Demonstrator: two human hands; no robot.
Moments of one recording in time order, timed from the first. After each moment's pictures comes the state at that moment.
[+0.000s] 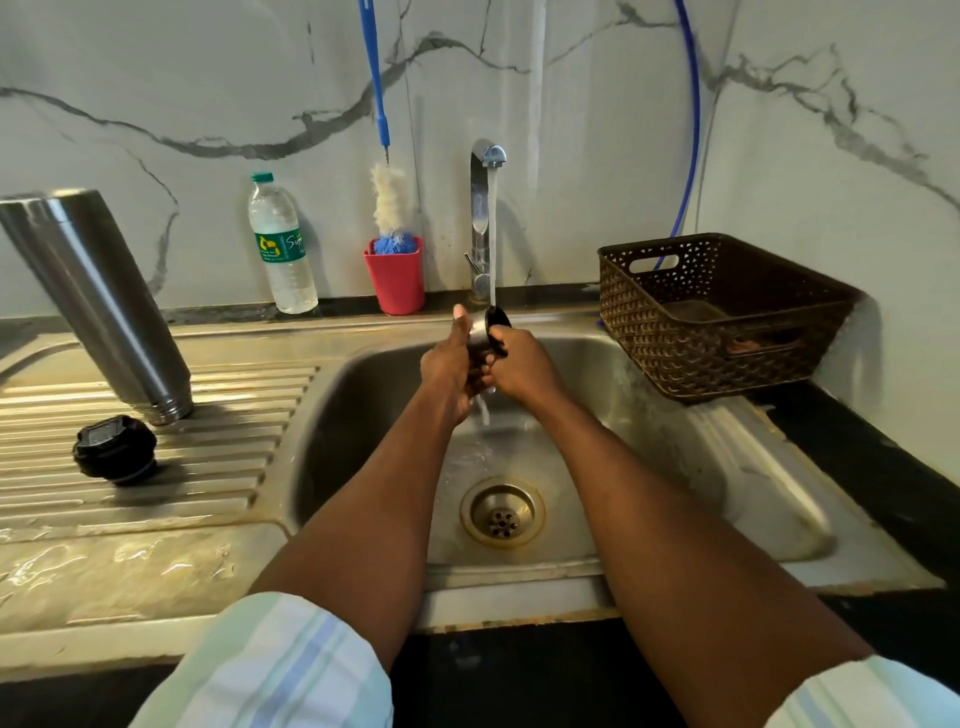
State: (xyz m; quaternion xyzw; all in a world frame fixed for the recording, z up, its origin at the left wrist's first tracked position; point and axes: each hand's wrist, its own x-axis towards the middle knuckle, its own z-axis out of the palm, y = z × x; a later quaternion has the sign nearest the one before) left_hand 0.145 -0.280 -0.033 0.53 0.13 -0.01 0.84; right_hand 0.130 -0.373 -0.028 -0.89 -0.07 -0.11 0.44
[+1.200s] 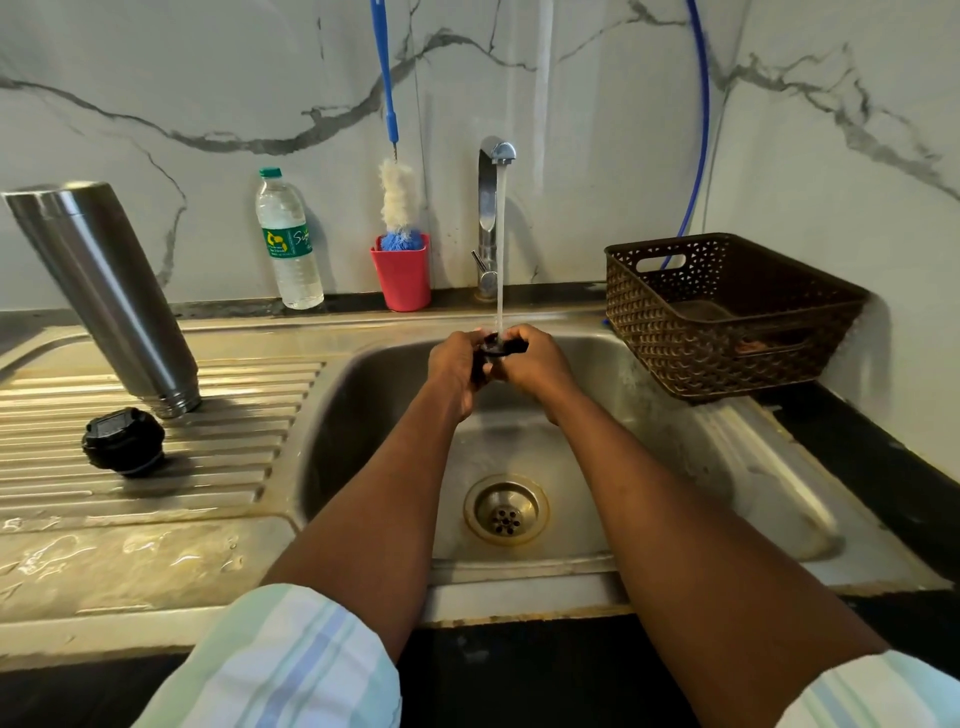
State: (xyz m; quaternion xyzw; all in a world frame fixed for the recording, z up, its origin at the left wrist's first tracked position) left_hand 0.160 -0.278 -0.040 0.54 0.15 -0.01 0.83; right_hand 0.125 -0.379 -0.024 -0.85 0.02 -0.07 0.51
